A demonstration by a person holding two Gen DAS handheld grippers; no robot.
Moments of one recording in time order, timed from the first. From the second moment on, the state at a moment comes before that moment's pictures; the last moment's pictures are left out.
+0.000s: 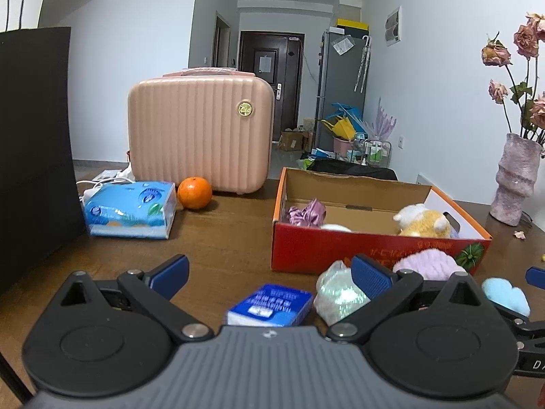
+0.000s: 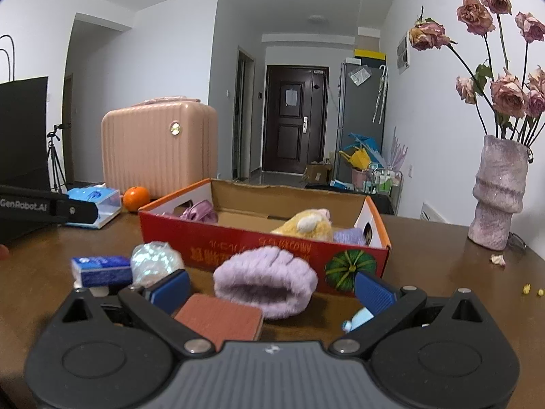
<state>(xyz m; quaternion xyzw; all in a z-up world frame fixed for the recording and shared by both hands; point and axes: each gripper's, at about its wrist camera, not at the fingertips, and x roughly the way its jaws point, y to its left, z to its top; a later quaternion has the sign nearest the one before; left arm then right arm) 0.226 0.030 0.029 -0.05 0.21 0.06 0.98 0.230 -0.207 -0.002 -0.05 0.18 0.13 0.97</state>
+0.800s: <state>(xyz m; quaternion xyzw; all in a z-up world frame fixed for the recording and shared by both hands) 0.181 0.042 0.011 -0.03 0.23 0.03 0.97 0.184 -0.190 -0.019 -0.06 0.21 0.14 0.97</state>
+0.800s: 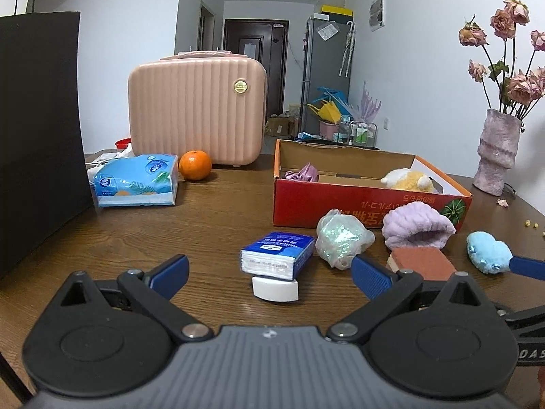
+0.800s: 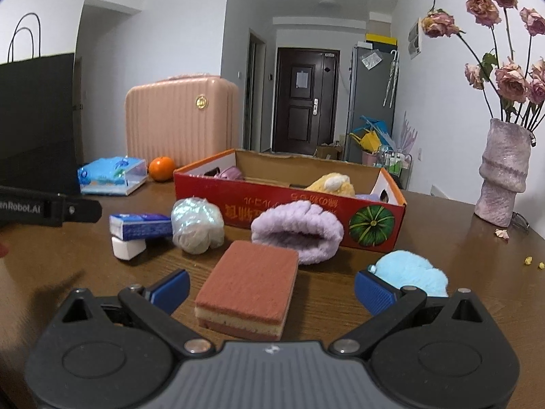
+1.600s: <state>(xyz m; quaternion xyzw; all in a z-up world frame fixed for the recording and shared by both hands) 0.186 0.047 0.006 -0.05 0.25 0.03 0.97 0.261 -0.145 -0.044 -0.04 0.32 0.10 0.94</state>
